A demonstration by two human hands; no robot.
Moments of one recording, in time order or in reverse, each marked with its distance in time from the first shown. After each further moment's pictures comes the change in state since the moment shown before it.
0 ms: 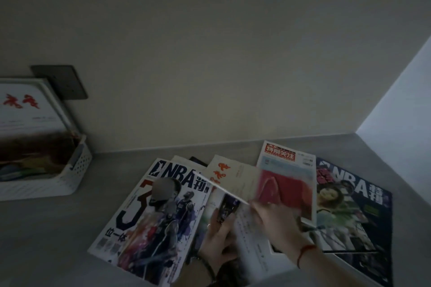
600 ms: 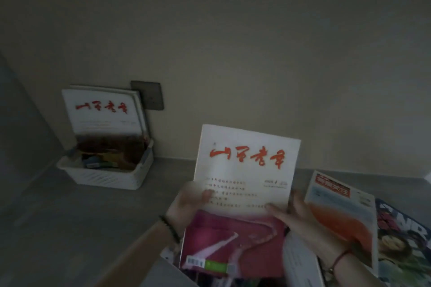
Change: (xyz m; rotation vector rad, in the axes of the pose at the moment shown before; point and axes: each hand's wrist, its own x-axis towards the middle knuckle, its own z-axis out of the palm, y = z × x) left_hand -0.079 0.127 -0.121 0.186 0.094 0.639; right_hand 0.055 -0.060 -0.040 1.332 -0.160 0.266
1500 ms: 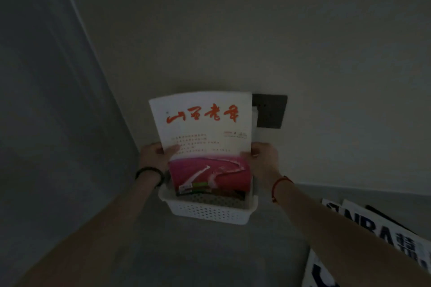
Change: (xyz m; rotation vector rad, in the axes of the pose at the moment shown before) left_hand 0.119 0.111 -0.380 0.489 0.658 0.117; right_hand 0.205 -0.148 0.365 -0.332 0.240 -0.221
